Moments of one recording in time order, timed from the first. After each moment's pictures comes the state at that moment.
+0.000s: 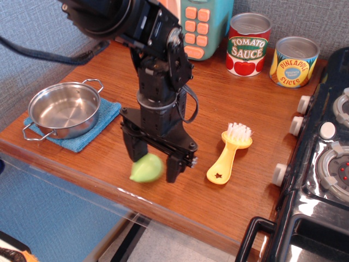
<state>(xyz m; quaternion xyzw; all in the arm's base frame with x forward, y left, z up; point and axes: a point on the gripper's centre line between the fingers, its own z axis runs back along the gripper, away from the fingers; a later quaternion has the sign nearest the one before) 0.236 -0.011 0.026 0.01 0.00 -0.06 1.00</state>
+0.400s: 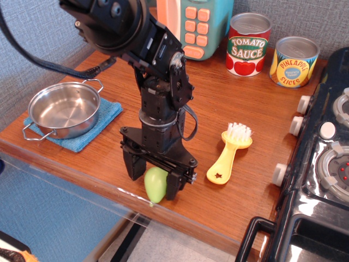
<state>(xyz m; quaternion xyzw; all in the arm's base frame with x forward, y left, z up) 0.238 -0.007 0.012 0.02 0.01 -0.04 1.00</state>
